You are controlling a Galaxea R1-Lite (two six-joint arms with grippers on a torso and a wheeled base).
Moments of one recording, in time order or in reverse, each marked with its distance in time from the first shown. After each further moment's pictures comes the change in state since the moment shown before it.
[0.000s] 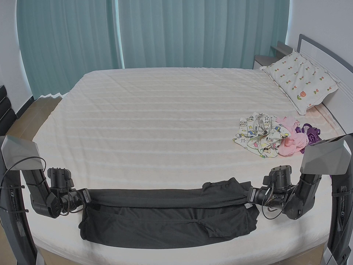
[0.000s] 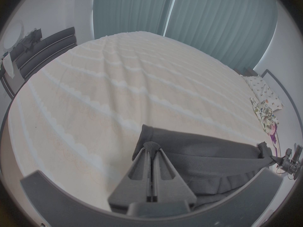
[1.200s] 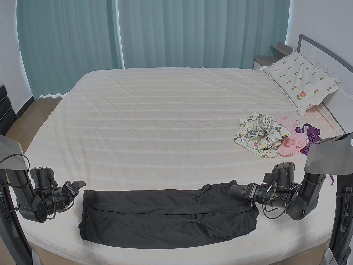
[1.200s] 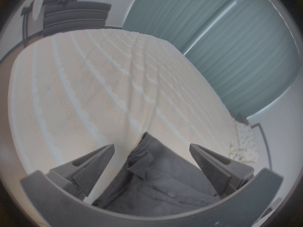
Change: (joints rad) left arm 0.092 -0.129 0.167 -0.135 -0.143 -0.397; right arm 0.033 -0.066 0.045 -0.044 0.092 0.157
